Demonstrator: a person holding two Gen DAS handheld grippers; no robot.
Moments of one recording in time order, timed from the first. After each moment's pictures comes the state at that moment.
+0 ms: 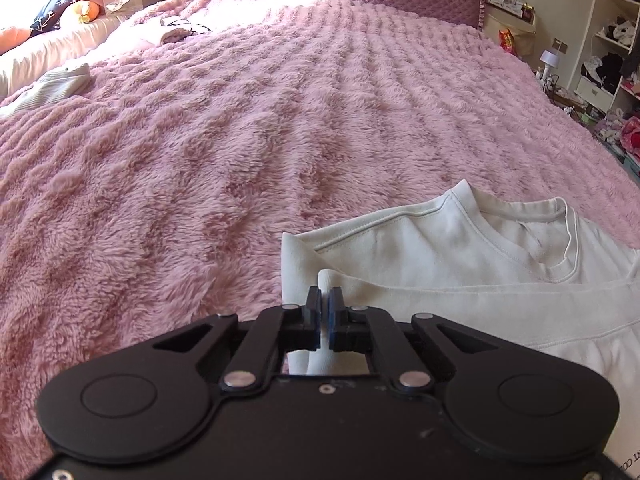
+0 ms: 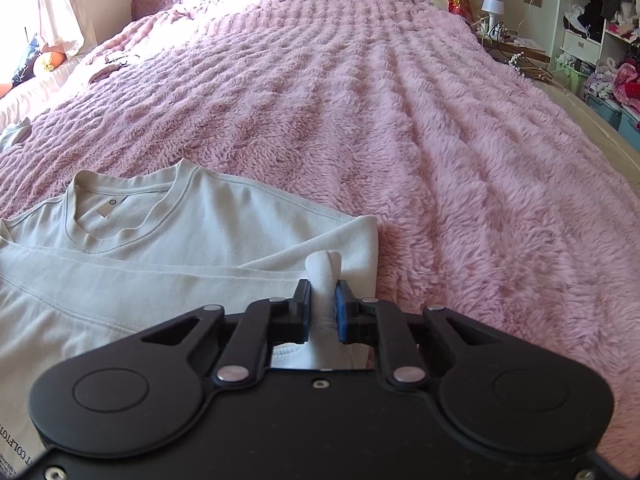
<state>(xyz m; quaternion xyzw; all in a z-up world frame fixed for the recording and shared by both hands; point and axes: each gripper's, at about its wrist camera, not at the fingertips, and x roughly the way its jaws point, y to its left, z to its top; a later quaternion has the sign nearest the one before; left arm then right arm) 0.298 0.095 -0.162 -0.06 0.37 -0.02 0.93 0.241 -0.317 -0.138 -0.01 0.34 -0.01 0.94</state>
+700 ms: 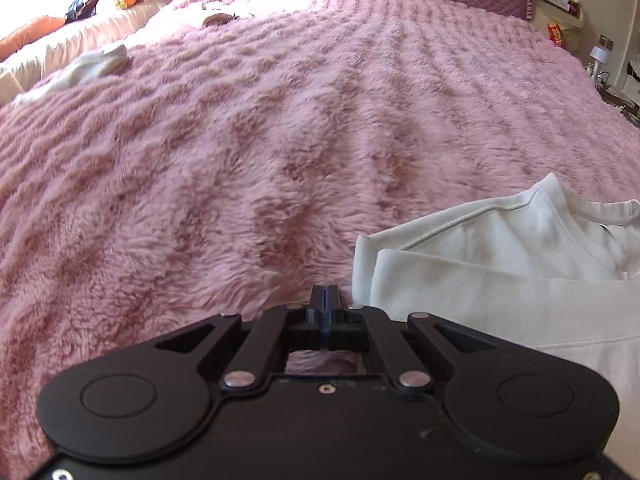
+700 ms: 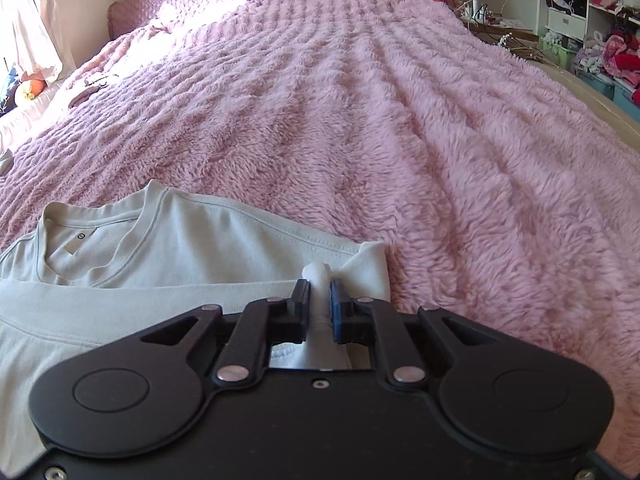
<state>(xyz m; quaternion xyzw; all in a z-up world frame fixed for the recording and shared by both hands) 0.332 0.122 -0.200 -0.06 0.40 0.04 0.91 0.284 -0.325 -0.163 0.04 0.33 -0.02 0.94</state>
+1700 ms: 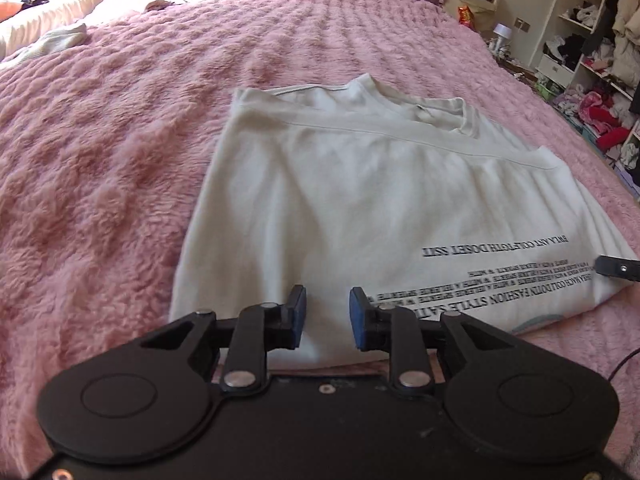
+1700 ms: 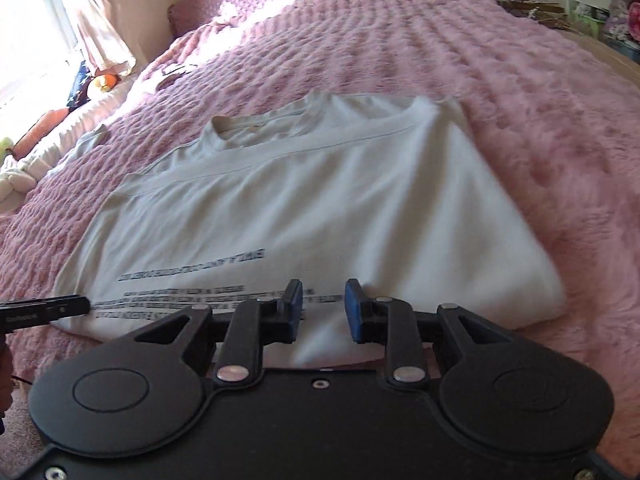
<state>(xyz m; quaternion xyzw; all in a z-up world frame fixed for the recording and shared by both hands) 0.115 0.071 -0.191 -0.07 0.41 -0.06 0.91 0.088 -0.262 -0.165 0.09 0.34 0.04 0.93</state>
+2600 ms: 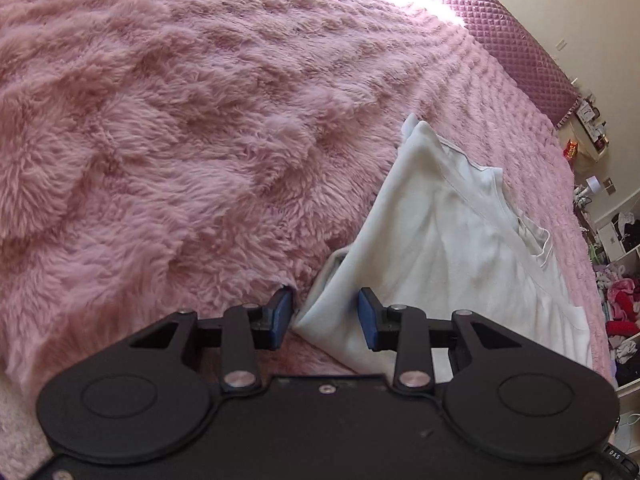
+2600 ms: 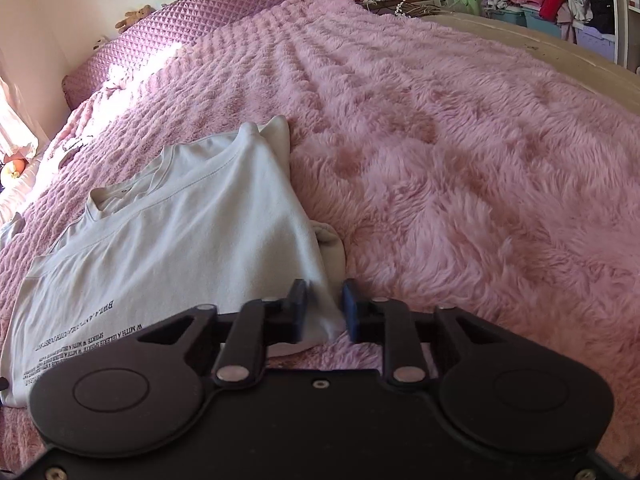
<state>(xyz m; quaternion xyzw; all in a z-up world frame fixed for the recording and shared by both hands) 0.082 0.154 -0.198 -0.33 0.39 0.07 0.86 0.061 -0.331 -0.177 0.17 0.30 -0.09 0.93</state>
